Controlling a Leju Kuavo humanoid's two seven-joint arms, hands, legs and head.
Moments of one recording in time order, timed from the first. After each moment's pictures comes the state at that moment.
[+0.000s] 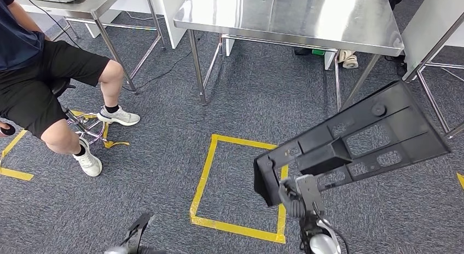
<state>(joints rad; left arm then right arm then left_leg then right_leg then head) -0.35 0.01 -0.10 -0.21 0.11 -0.03 0.32 -0.09 -0.06 0.32 -1.11 -0.01 -0.23 -0.18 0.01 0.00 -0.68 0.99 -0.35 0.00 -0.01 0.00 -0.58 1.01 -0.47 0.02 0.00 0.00</state>
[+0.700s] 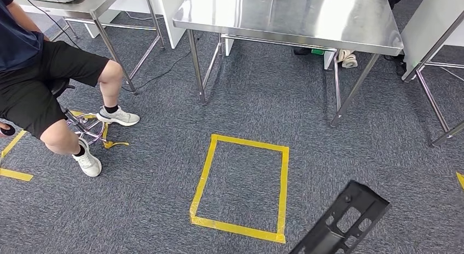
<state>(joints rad) 0.05 0.01 -0.04 -0.35 0.02 0.00 0.06 0.11 -0.02 0.09 -0.58 0.00 -0.05 -0.03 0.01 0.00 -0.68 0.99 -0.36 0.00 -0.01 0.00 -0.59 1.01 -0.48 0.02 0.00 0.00</state>
